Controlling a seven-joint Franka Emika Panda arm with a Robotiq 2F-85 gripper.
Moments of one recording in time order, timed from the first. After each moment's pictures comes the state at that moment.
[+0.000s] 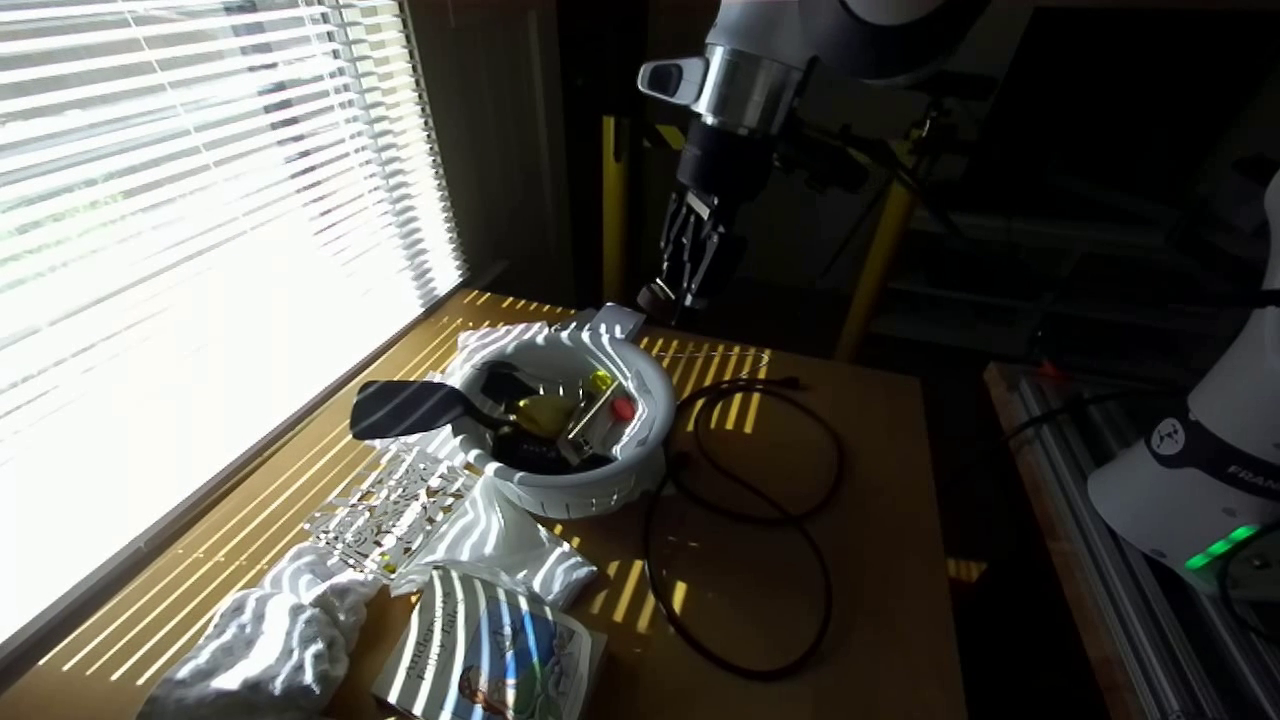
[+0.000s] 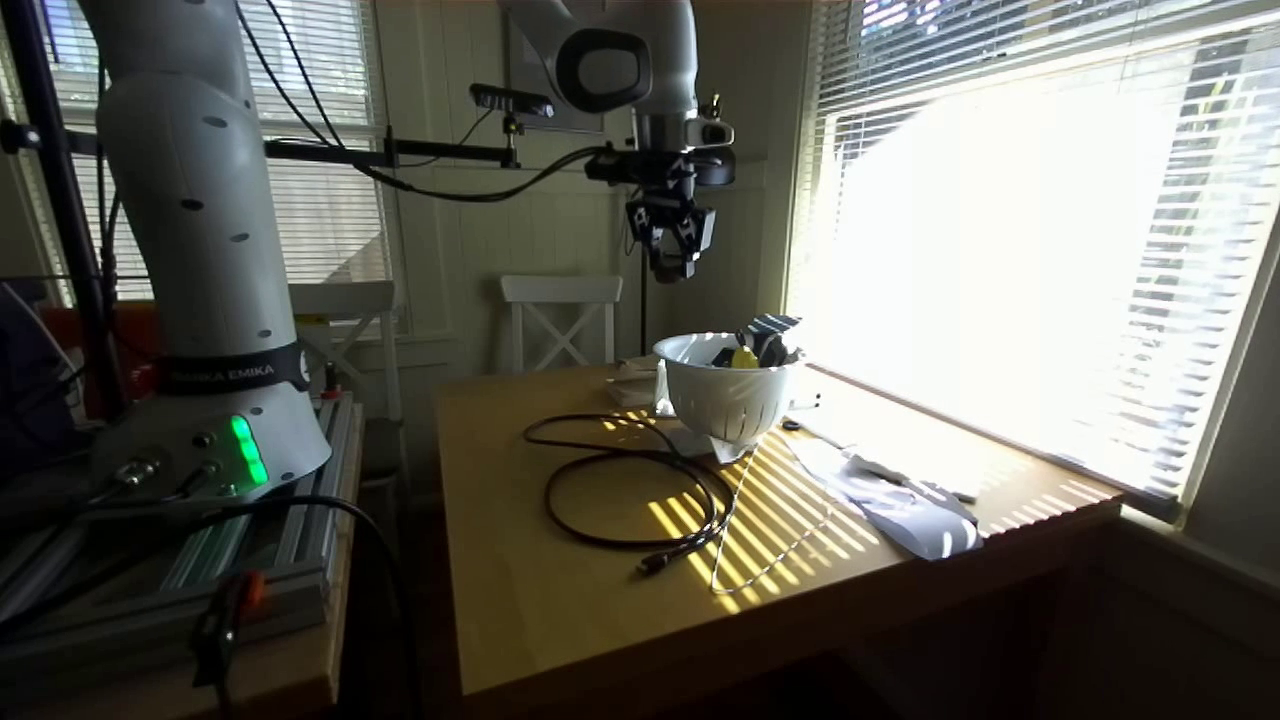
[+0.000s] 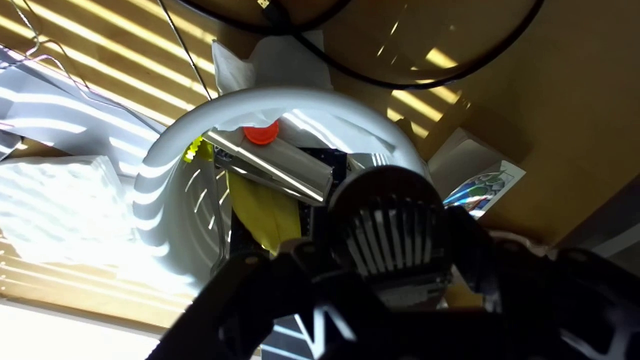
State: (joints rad) arm 0.13 -0.03 -0.11 -2.35 0.32 2.51 -0.68
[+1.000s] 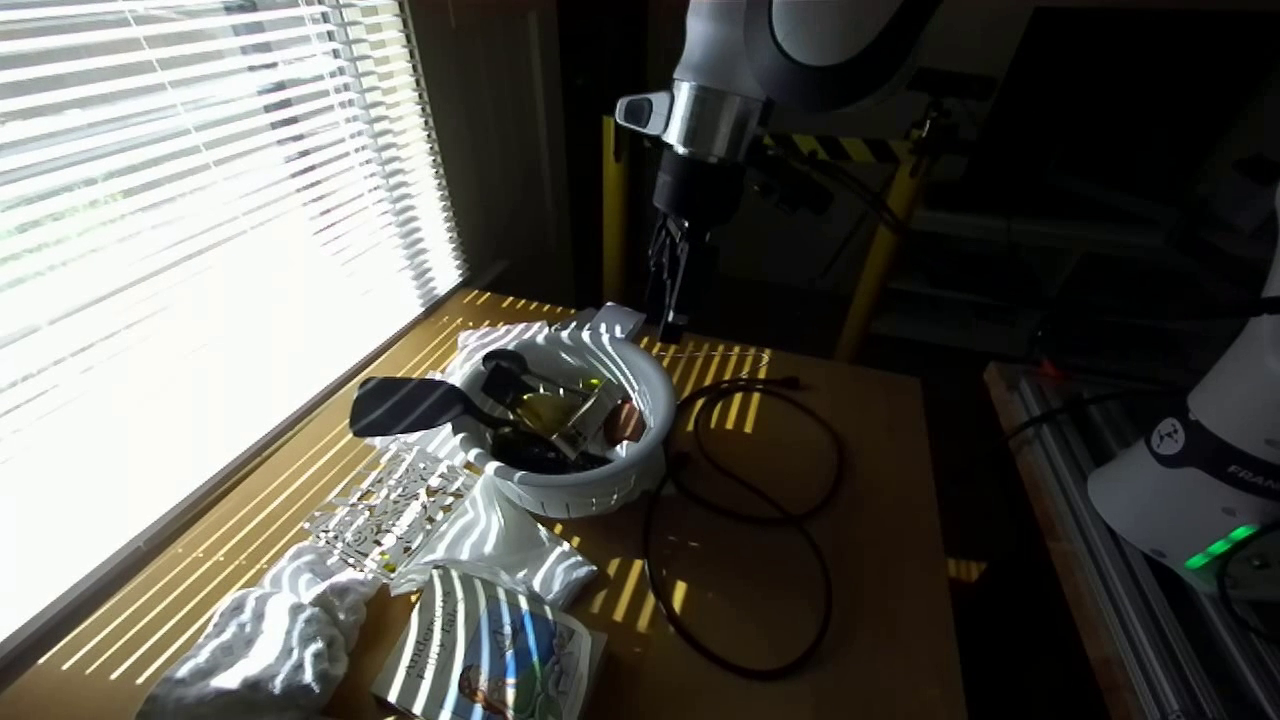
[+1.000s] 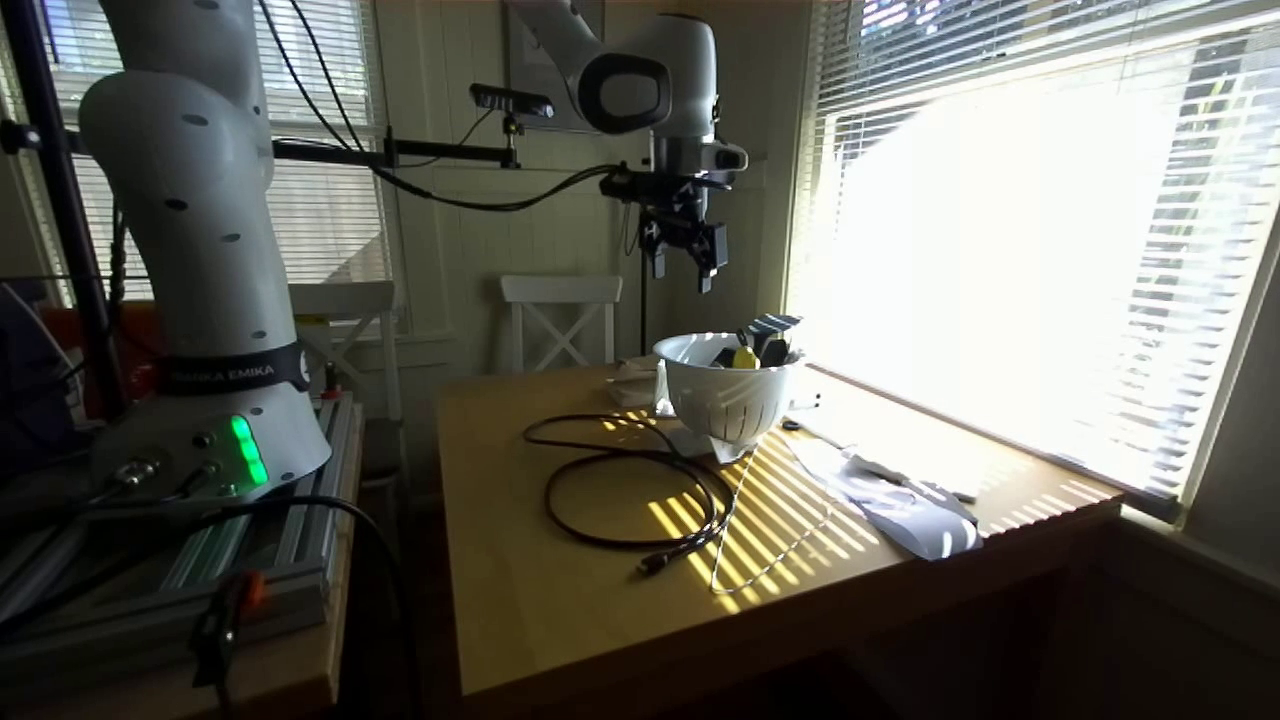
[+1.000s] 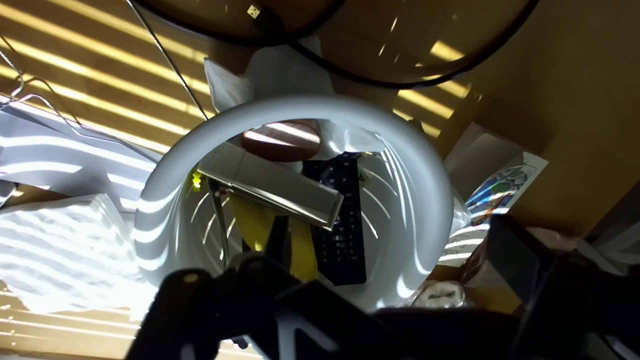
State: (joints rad) arm 0.03 0.07 -0.02 -2.28 0.34 2.50 -0.60
